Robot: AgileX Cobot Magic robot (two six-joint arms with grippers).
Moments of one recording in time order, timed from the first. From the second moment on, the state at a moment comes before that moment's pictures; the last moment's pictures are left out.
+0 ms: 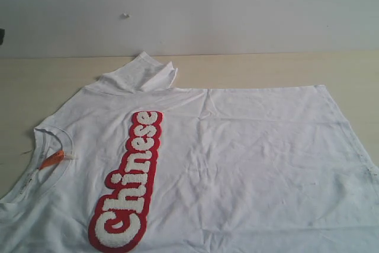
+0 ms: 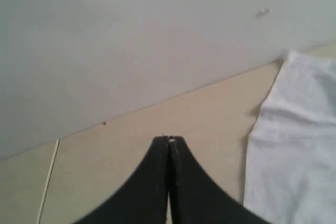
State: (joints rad) left arm -0.15 1.30 -0.86 1.39 0.17 -1.04; right arm -0.11 0.99 -0.88 -0.08 0.25 -0.06
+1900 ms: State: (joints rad) left arm -0.17 1.66 -1.19 -0.16 0.92 1.50; right arm -0.10 1.28 -0.85 0.08 0.61 -1.29
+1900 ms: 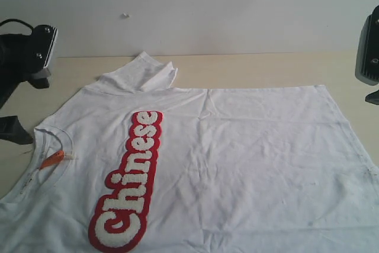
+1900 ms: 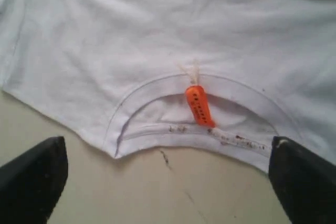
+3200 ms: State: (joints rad) left arm -0.11 1.98 -1.07 -0.05 0.74 1.59; right arm -0.10 1.27 -0.85 0.10 0.65 -1.35
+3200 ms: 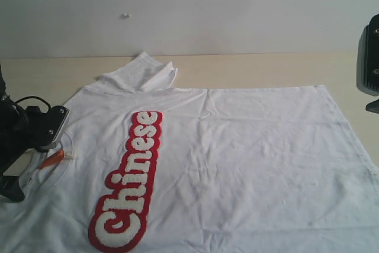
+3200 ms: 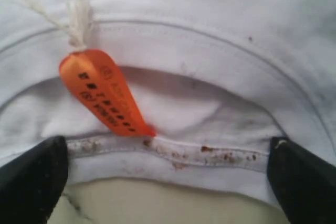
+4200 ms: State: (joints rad) left arm -0.11 1.98 -1.07 -0.05 0.75 1.59; right arm -0.10 1.27 -0.85 0.24 0.74 -1.35
